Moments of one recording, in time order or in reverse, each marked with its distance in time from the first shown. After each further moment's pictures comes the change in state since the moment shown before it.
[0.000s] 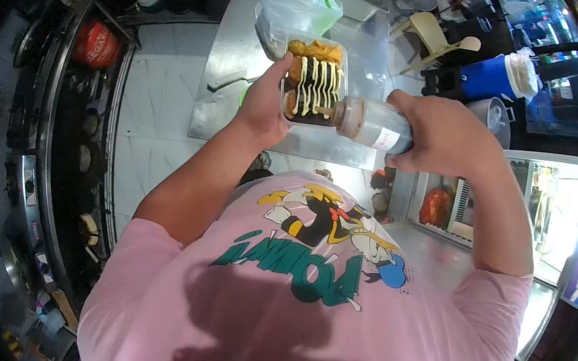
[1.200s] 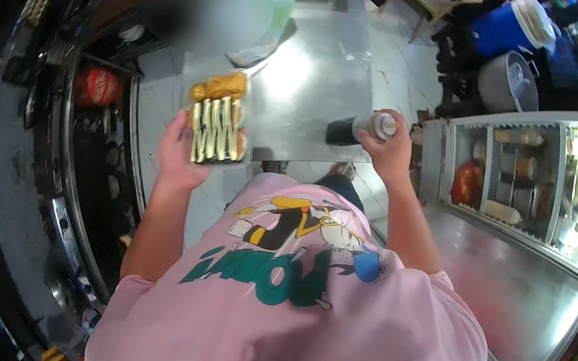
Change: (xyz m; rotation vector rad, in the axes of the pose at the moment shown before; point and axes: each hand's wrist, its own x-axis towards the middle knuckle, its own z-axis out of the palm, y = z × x) left_hand -0.033 0.007 -0.035 0.099 0.269 -0.023; right_hand 0.023 0.105 0.284 1.130 0.916 0.558
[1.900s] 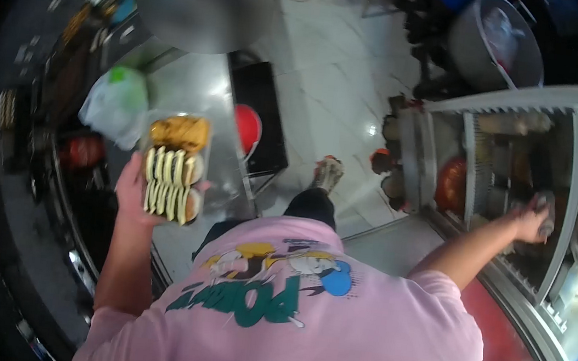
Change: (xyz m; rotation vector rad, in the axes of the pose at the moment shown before) left_hand 0.172 -0.197 0.252 0.176 -0.003 -0.212; right_hand 0.147 0.395 -0.588 0.416 1.638 -0.185
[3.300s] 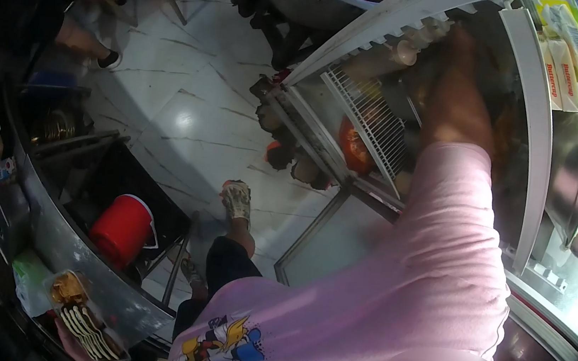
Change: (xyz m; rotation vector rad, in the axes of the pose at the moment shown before) left_hand 0.040 -0.064 0.027 0.417 0.571 0.188; right_hand 0.269 0.315 0.146 -2.020 -1.123 -0.547
